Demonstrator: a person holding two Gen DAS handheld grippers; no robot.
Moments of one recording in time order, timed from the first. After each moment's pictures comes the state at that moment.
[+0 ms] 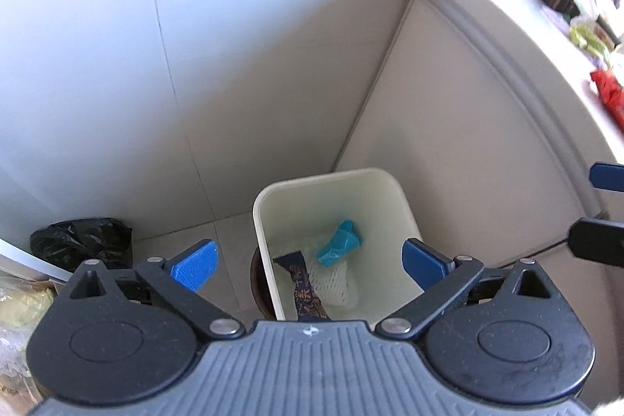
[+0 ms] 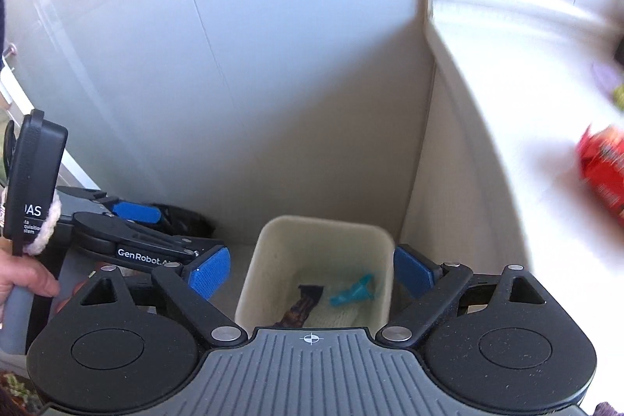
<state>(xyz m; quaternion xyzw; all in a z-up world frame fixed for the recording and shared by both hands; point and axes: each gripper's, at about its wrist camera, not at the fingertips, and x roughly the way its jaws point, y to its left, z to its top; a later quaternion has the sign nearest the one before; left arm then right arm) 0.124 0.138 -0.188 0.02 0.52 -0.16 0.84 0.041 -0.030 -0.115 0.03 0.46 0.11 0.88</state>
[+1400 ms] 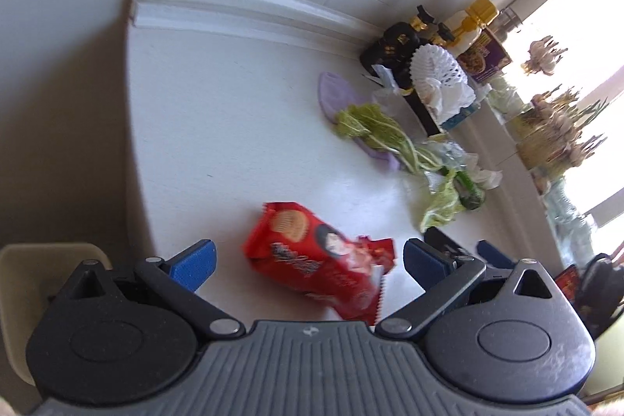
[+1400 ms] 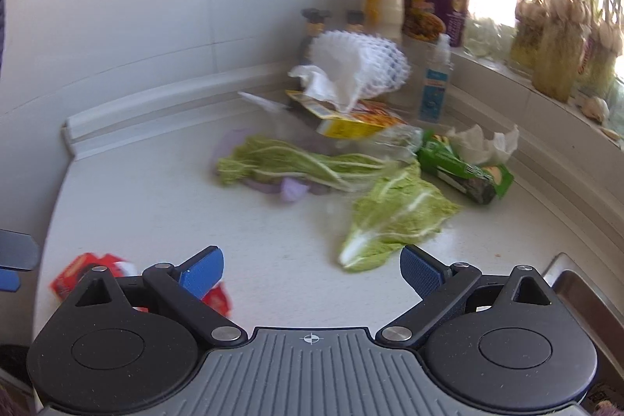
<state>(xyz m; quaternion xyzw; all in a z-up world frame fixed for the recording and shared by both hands) 0.145 -0.111 -0.098 -0.14 0.51 -0.29 0.79 0.031 -0.337 -0.087 0.07 0.35 -0.18 0.92</state>
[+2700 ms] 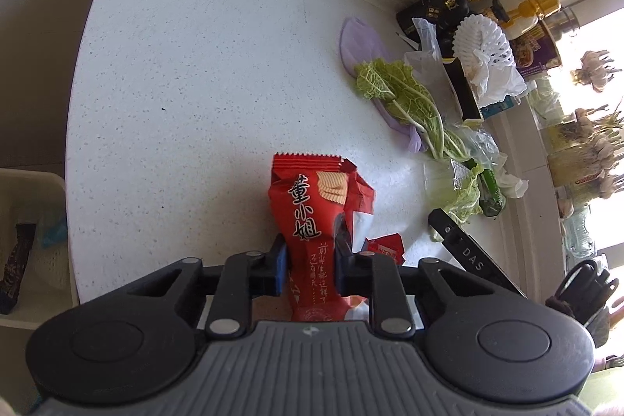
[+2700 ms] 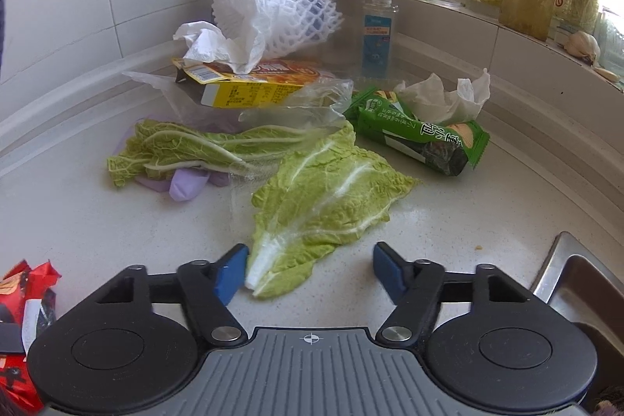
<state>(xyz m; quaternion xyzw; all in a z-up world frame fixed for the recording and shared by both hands) 0.161 -0.149 -0.136 -0.18 0.59 -0.24 0.75 0.062 -0.401 -0.132 0.11 0.37 -0.24 0.89</state>
